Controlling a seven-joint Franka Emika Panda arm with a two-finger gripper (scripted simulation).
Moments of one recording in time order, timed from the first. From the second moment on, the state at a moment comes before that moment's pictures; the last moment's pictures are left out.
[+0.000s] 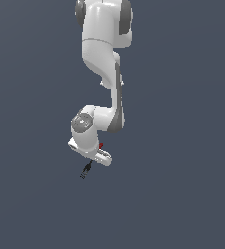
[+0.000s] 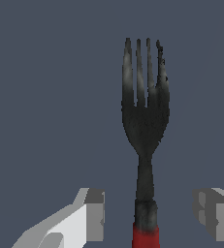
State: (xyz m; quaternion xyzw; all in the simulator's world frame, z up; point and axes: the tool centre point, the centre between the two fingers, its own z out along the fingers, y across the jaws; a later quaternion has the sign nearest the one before) arm 0.045 -0.096 0.010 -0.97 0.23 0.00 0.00
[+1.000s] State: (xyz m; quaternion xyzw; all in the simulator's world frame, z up) arm 0.032 -0.089 0.042 -0.97 0.23 0.00 0.00
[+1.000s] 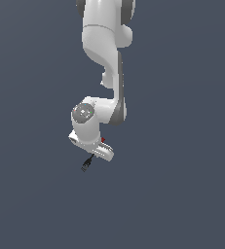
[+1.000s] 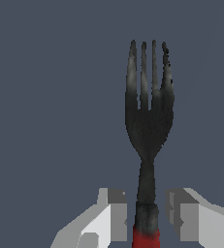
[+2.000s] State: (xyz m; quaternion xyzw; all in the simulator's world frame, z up) arm -0.030 -0.043 0.212 -0.97 0.23 0.00 0.00
